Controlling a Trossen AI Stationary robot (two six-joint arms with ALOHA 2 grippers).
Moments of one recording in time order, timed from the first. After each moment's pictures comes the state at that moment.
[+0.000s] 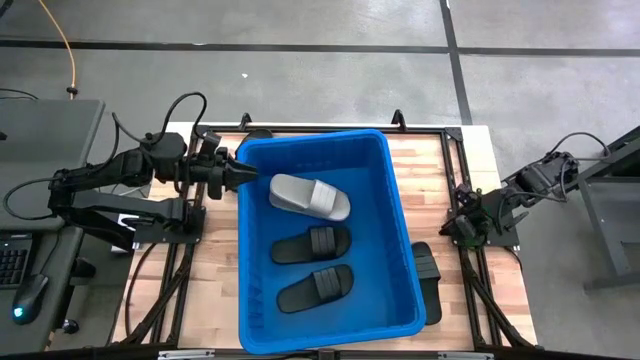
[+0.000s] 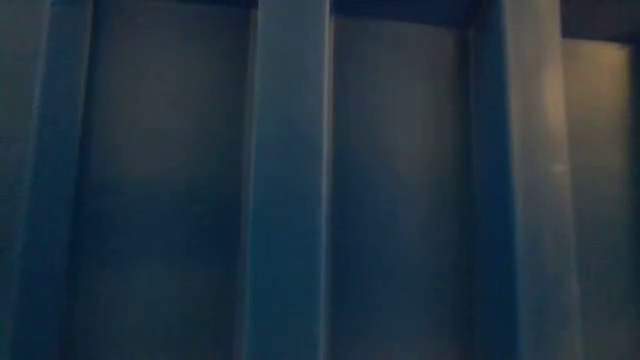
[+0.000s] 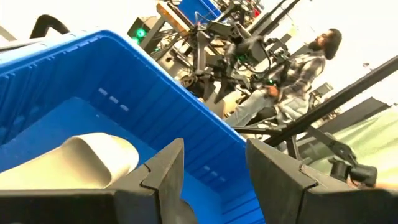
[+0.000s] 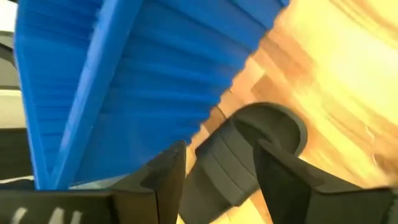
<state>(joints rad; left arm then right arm) 0.23 0.73 0.96 -0.44 0.05 -0.74 0.53 0.29 0.65 -1.11 0.13 1.30</state>
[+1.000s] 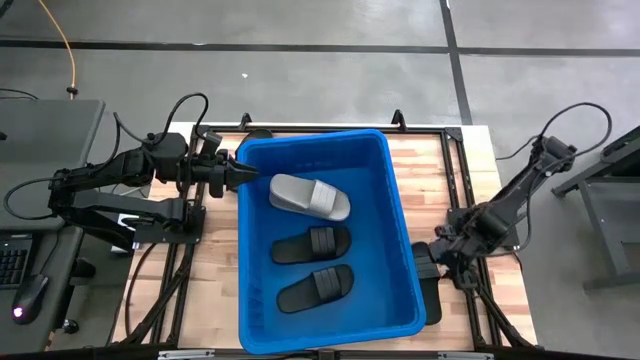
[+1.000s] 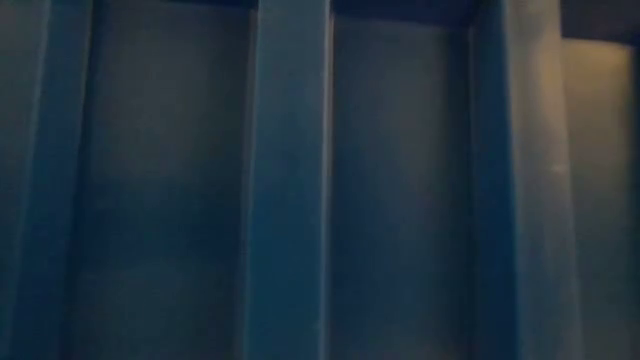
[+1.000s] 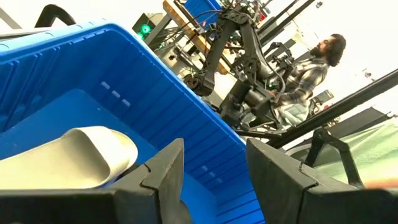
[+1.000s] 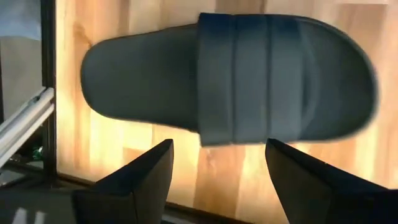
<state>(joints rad) 0.23 0.74 0.96 -0.44 0.03 -0.80 0.76 0.90 0.62 -0.93 -0.09 0.69</state>
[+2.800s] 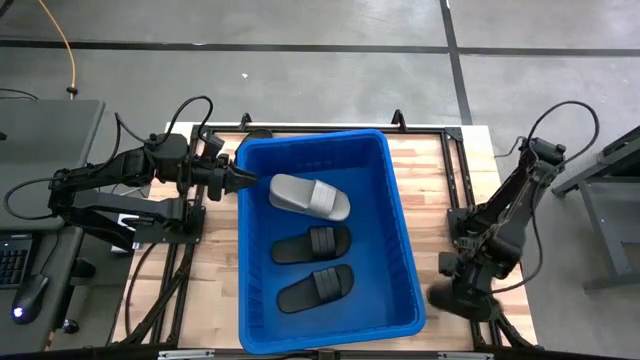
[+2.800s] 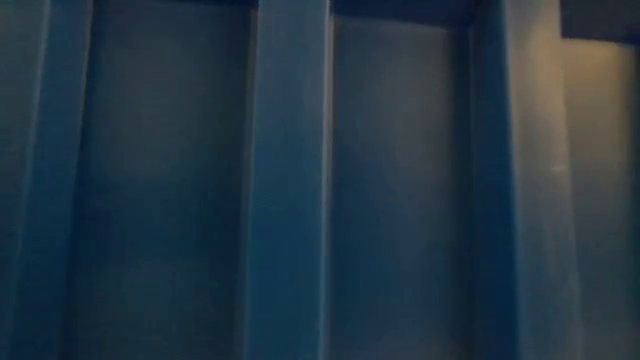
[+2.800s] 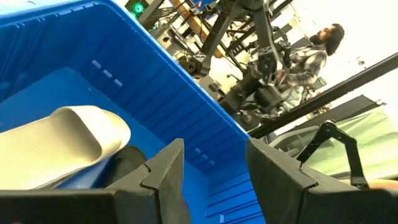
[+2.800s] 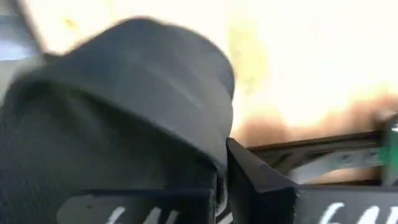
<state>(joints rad) 0.23 0.74 0.96 -0.48 0.10 -0.82 1.02 1.13 0.80 -1.06 -0.09 1.26</state>
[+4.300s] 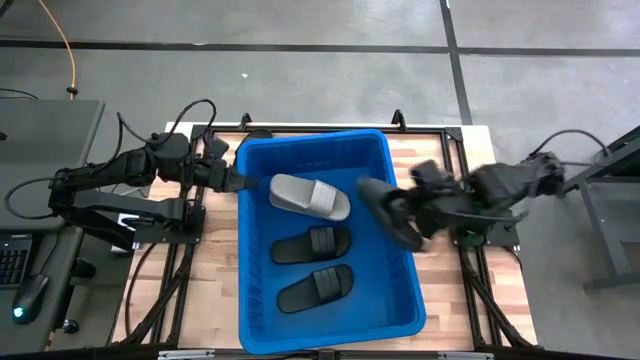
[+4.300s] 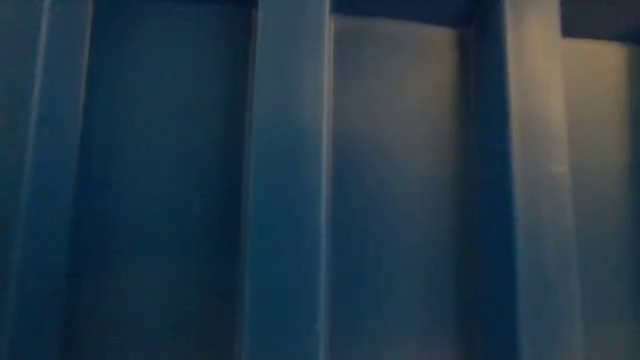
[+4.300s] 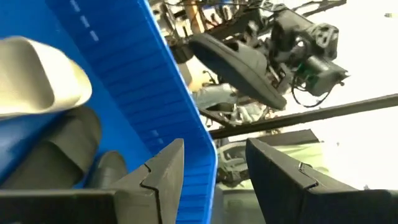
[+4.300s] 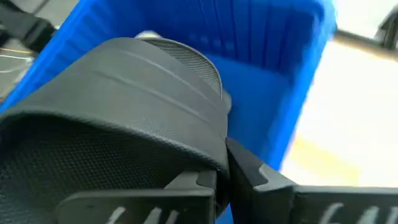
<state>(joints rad) 0.23 0.76 0.96 -0.45 0.18 -1.19 0.46 1.39 1.76 -1.54 0.64 1.42</state>
